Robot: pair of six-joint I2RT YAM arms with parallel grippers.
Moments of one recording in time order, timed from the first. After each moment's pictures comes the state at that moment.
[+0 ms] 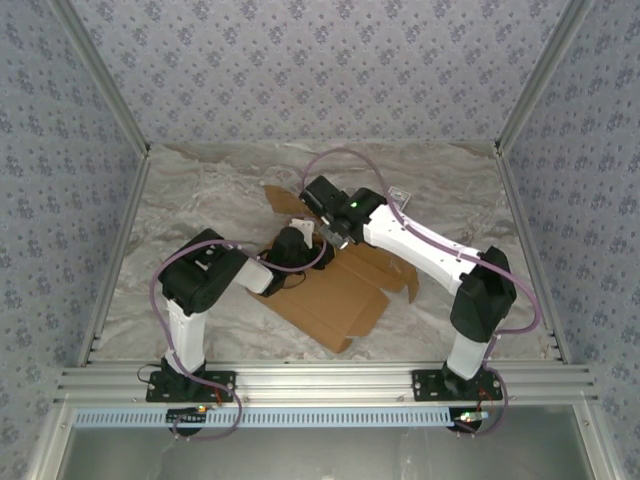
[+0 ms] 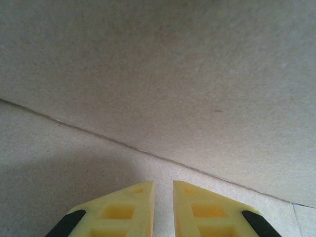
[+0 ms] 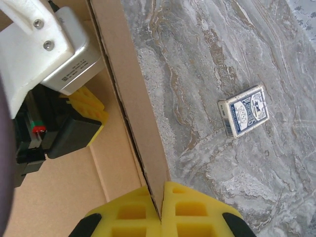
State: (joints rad) left arm -0.71 1.99 0.77 0.78 0.17 -0.64; right arm 0.85 1.76 1.61 -1.00 0.47 -0.04
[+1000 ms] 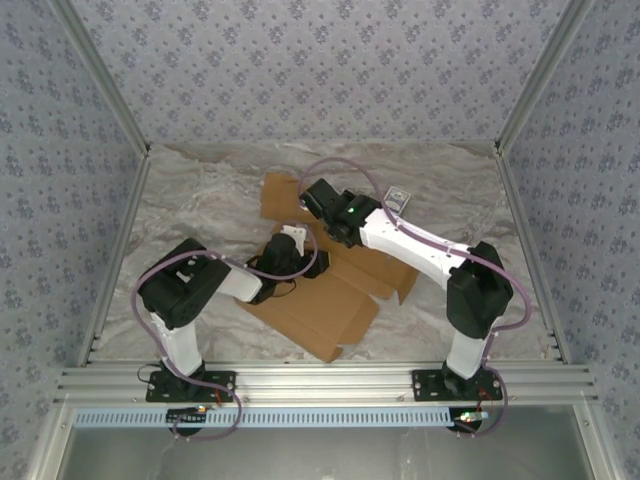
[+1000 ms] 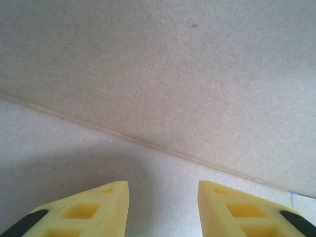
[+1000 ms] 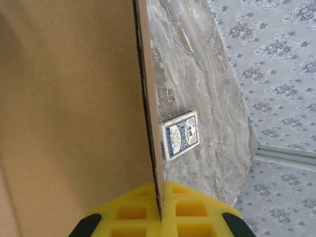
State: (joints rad) left arm -0.71 1.83 0.63 0.69 0.16 -0.62; right arm 0.82 1.78 1.49 -0.74 0.72 -0.39
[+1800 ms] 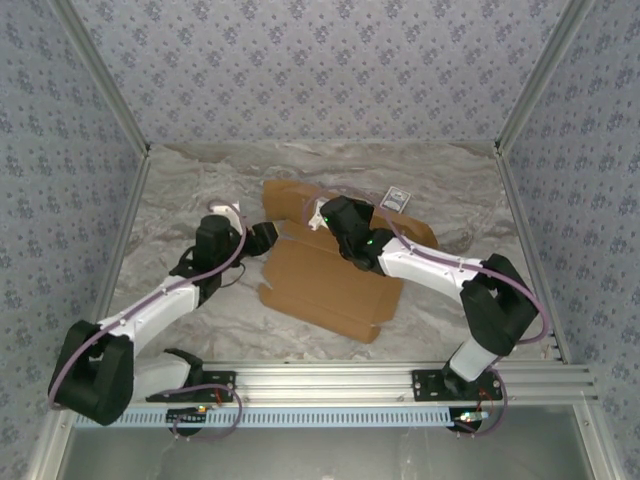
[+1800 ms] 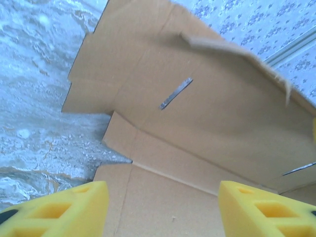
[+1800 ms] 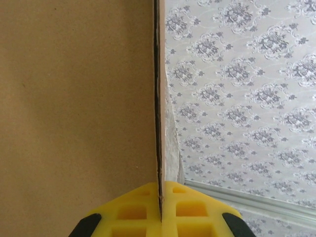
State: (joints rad) left arm -0.40 1.17 0.60 0.14 0.17 -0.61; right arm 0.79 1.61 1.09 -0.11 0.78 -0.93
